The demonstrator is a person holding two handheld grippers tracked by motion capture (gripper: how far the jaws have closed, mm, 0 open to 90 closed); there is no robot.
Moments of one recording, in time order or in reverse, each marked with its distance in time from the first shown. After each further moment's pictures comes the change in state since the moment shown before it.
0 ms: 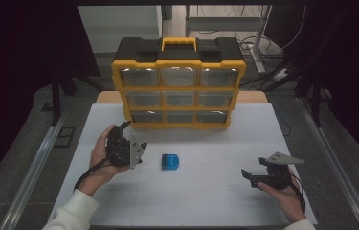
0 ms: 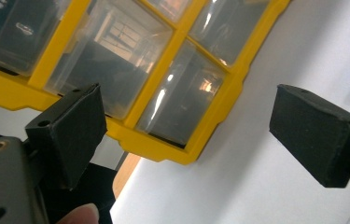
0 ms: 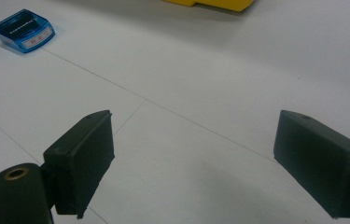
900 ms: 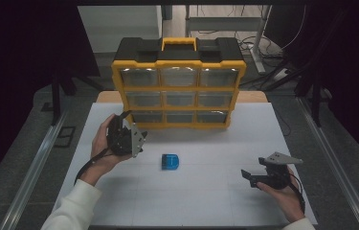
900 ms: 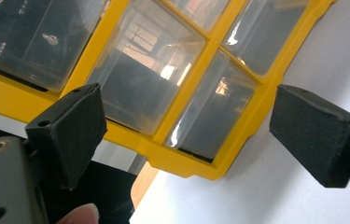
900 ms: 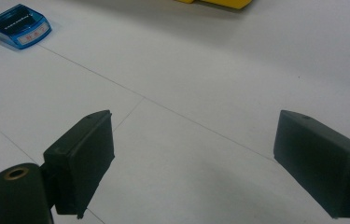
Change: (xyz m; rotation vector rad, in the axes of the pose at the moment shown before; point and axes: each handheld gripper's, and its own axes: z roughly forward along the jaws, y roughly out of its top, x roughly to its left) left arm 0.020 0.010 0.017 0.000 0.050 0.016; right arm 0.001 0.000 0.002 0.011 -0.009 -0.009
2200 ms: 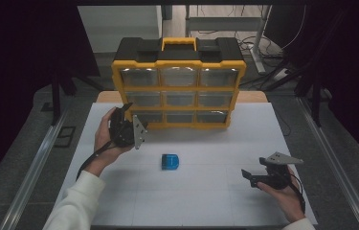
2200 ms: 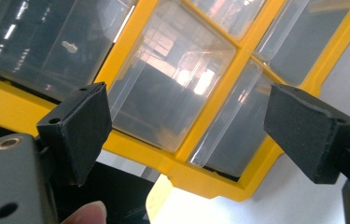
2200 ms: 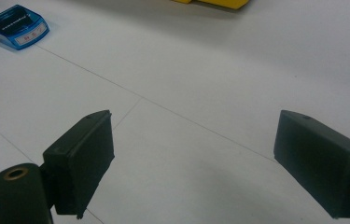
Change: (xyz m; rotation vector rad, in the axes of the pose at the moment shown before) left arm 0.008 0.002 0.022 -0.018 0.063 0.002; right arm 0.000 0.000 -0.001 -0.001 -0.006 0.004
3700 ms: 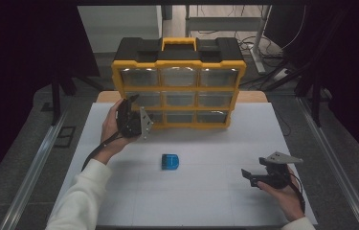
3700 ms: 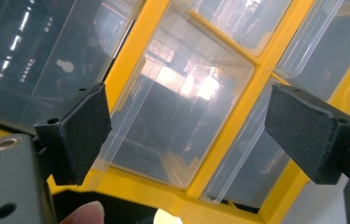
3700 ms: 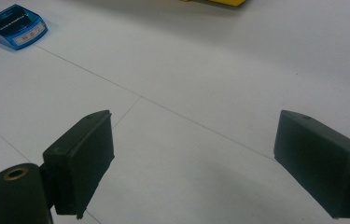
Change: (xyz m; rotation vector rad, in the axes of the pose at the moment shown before) left arm 0.005 0.012 0.033 -0.006 0.017 0.050; right arm -0.002 0.000 0.002 0.009 0.004 0.011
